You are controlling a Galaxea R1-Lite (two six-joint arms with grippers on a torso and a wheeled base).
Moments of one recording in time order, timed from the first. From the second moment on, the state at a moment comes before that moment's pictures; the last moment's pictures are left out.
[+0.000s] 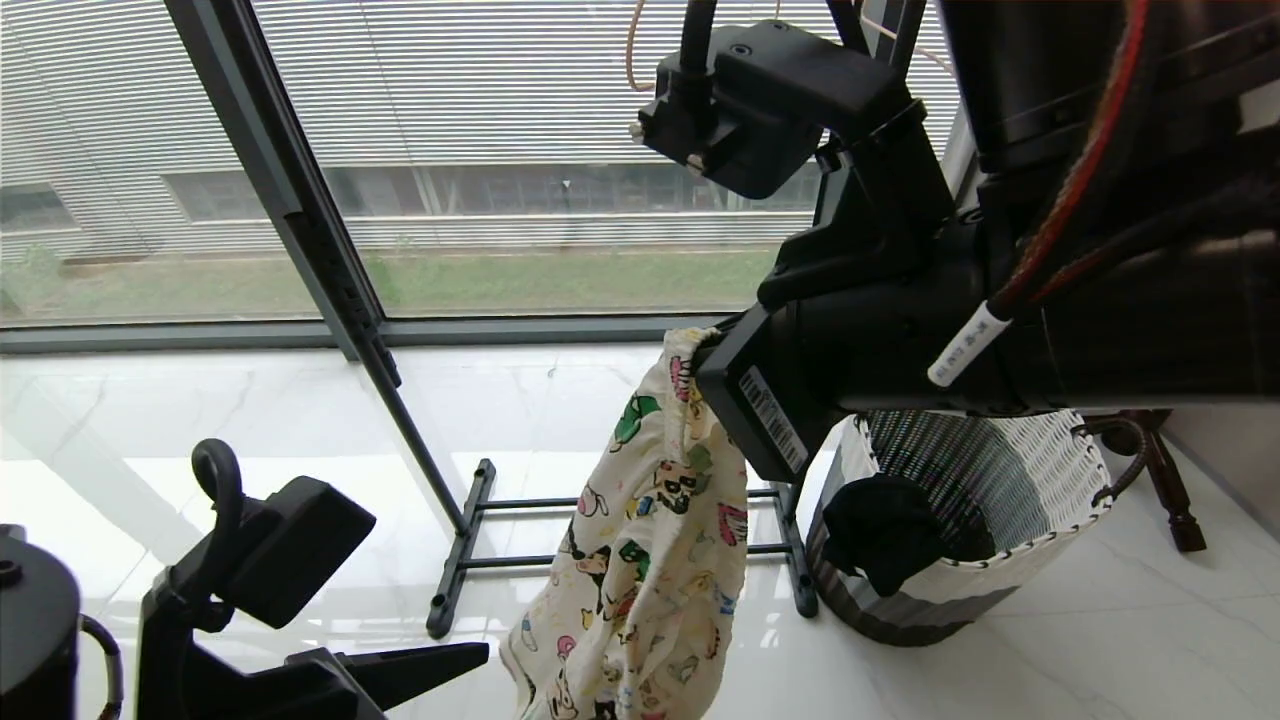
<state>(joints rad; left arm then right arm) -0.97 1.17 -0.57 -0.07 0.08 -0.48 1.15 1.73 -1.76 0.49 -0.27 -0.14</state>
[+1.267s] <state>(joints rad) -0.91 1.48 -0.70 -0.14 0.25 -0.45 1.24 1.75 -1.84 0.50 -0.27 -0.15</state>
